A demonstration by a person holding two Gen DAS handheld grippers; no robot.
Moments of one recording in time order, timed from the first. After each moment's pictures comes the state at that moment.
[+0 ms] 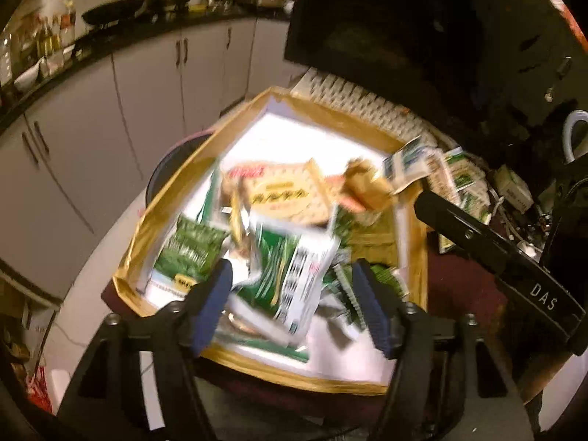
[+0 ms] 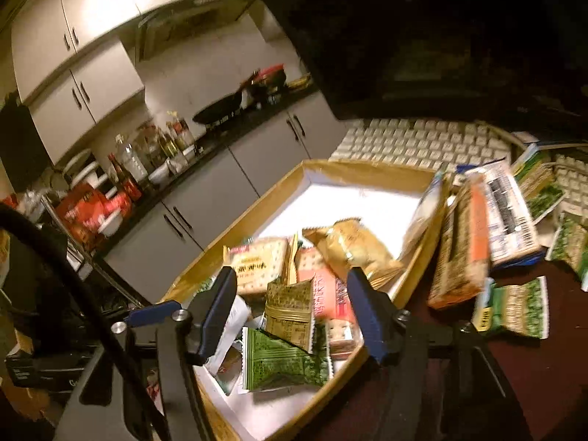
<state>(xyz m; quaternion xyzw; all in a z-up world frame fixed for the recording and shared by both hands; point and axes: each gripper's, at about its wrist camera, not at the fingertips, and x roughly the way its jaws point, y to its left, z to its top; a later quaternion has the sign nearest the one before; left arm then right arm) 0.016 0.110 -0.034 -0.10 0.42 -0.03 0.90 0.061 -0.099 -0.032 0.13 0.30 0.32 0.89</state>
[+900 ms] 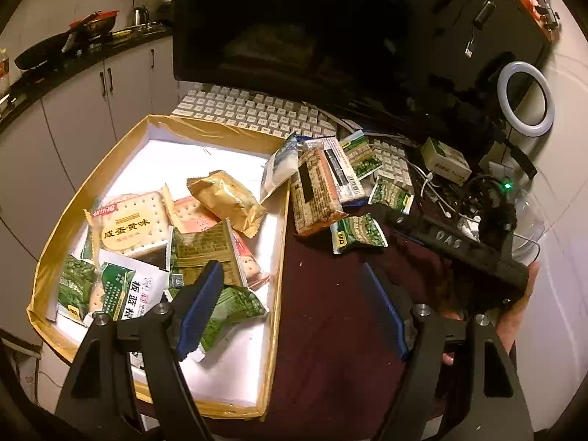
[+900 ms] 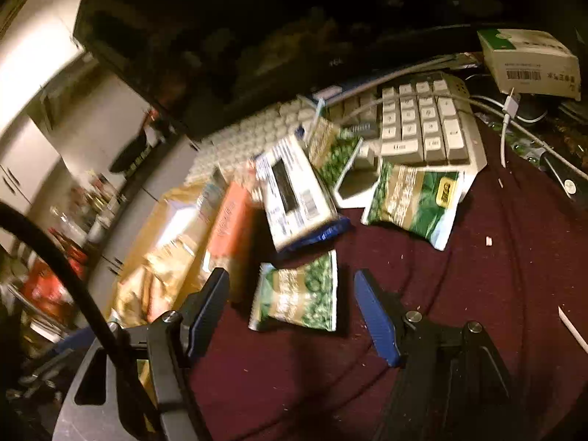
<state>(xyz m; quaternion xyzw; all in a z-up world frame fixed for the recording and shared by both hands) 0.027 0.008 -0.014 -0.05 0.41 -0.14 0.90 0.101 -0.232 -0.086 0.23 0.37 0.18 0.88</state>
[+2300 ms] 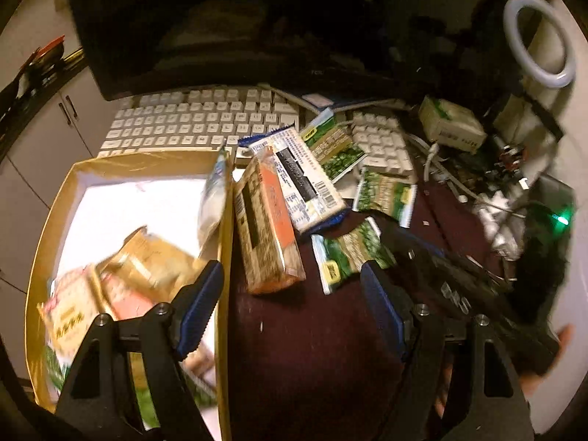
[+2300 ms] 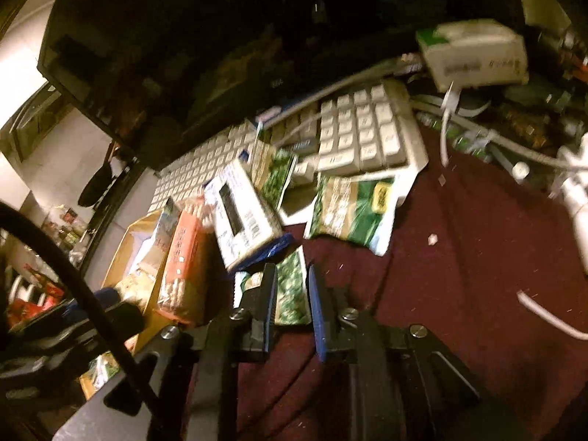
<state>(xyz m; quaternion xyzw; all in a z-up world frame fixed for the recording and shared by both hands) 0.120 -0.081 -0.027 0.05 0.46 -0.16 0.87 0.087 -0.265 -0.094 0.27 0.36 0.10 0.89</state>
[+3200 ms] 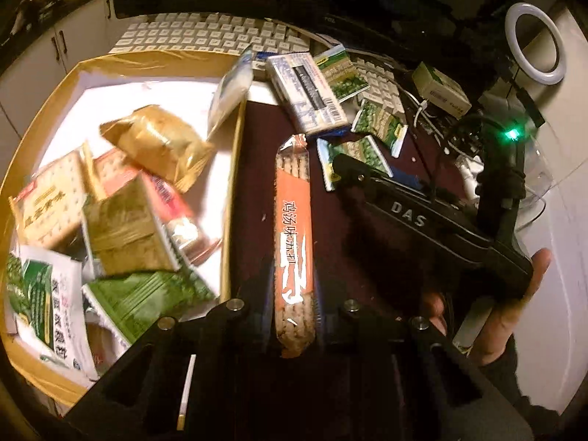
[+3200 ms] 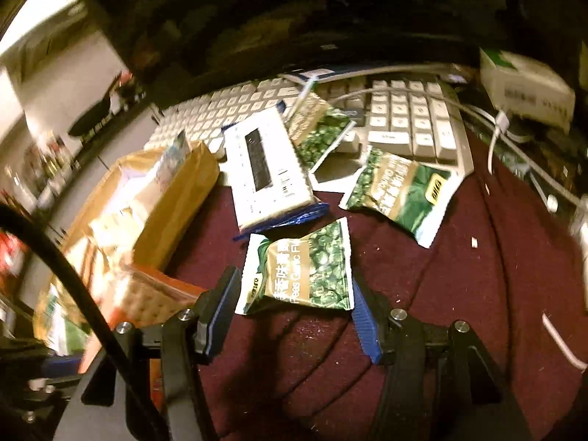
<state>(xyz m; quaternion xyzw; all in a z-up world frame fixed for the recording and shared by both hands) 0.062 -0.027 -0.060 -0.02 0.53 -0.19 0.83 0.098 -0.206 -0.092 0.12 0.39 0.10 0.91</state>
